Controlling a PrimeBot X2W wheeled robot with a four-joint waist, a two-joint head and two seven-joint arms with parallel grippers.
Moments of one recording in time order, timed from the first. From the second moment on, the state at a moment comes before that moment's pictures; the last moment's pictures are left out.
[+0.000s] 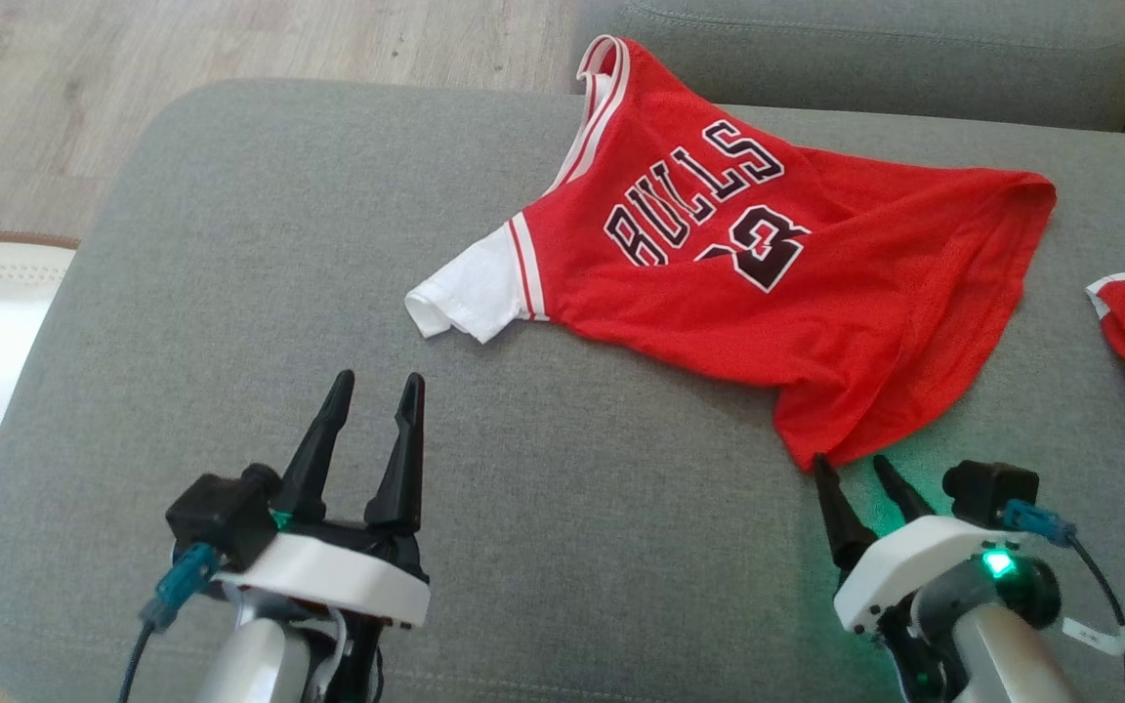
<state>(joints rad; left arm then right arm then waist) -0.05 0.04 -0.26 0.12 -0.35 -0.08 -0.25 -0.17 -0.06 0.10 0.58 0.29 0.13 0.00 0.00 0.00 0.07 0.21</state>
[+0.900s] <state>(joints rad) -0.05 0.04 -0.29 0.13 -0.35 -0.07 -0.25 -0.30 -0.05 0.16 0.75 0.70 0.13 0.05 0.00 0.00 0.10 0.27</state>
